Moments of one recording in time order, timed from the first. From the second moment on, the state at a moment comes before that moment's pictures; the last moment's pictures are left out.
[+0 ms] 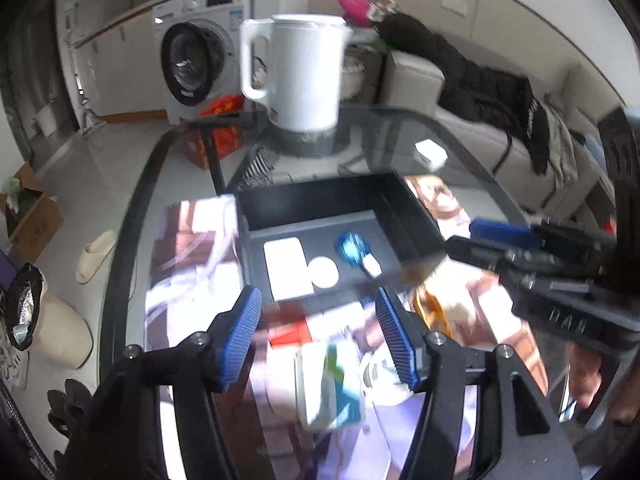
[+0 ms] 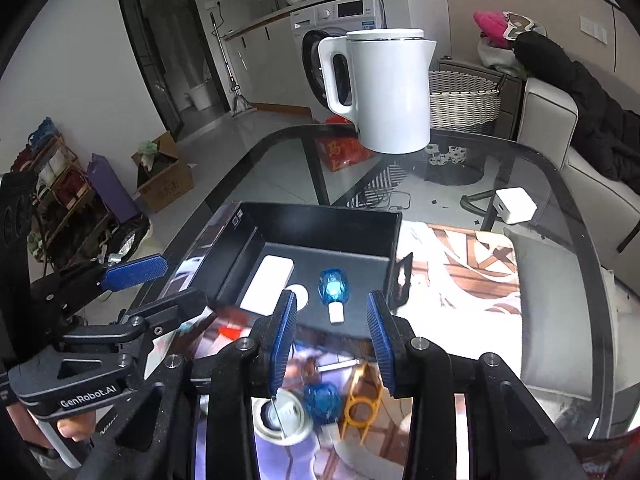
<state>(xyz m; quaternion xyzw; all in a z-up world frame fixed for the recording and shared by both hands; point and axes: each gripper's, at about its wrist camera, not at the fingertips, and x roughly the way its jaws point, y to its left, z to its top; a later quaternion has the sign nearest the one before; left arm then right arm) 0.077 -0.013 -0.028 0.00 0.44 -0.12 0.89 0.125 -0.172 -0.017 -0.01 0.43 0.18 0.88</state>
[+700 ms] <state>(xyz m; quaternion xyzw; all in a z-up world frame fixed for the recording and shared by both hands) 0.074 -0.028 -0.097 0.06 0.53 -0.11 0.84 0.120 -0.192 -0.109 -0.02 0.55 0.16 0.82</state>
